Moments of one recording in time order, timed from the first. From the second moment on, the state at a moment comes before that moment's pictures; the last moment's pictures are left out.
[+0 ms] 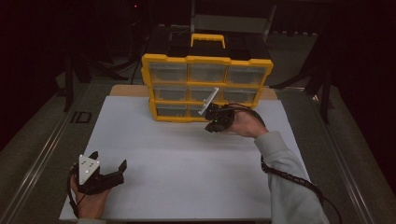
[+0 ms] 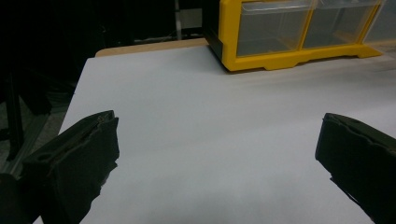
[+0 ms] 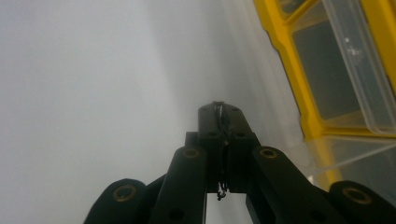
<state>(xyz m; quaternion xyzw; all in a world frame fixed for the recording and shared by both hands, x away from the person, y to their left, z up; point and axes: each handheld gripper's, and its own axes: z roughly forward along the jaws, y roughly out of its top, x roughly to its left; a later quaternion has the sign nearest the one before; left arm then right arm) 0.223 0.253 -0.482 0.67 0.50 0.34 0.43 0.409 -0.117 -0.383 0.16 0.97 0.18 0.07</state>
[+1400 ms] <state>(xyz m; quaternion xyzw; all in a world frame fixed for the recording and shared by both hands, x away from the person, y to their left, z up) 0.223 0.253 -0.482 0.67 0.50 0.34 0.43 0.433 -0.155 -0.365 0.26 0.94 0.19 0.10</state>
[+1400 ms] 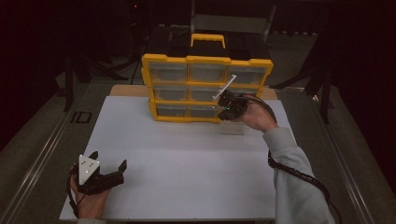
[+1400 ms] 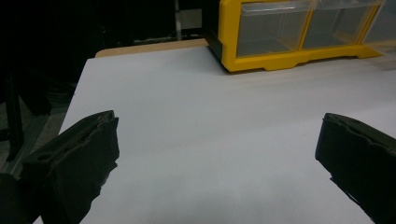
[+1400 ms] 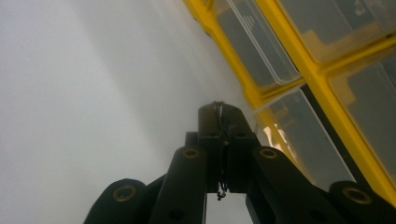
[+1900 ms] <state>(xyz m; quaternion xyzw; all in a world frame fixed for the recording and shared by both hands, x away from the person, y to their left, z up) 0.223 0.253 -0.482 0.67 0.50 0.34 0.43 0.440 -0.173 -0.363 0.29 0.93 0.18 0.11</state>
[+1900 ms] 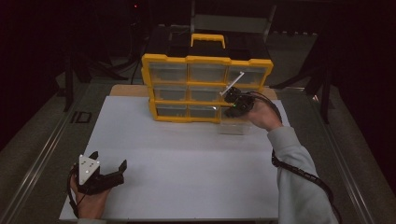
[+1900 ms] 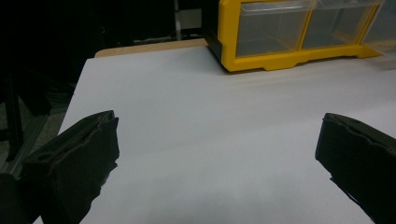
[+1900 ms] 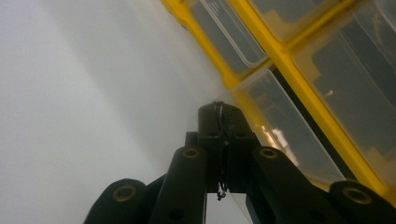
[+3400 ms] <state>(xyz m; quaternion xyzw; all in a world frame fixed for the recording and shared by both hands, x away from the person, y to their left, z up) 0.224 0.252 -0.483 0.67 0.50 0.34 0.43 0.448 -0.205 -0.374 0.35 0.91 0.15 0.17</state>
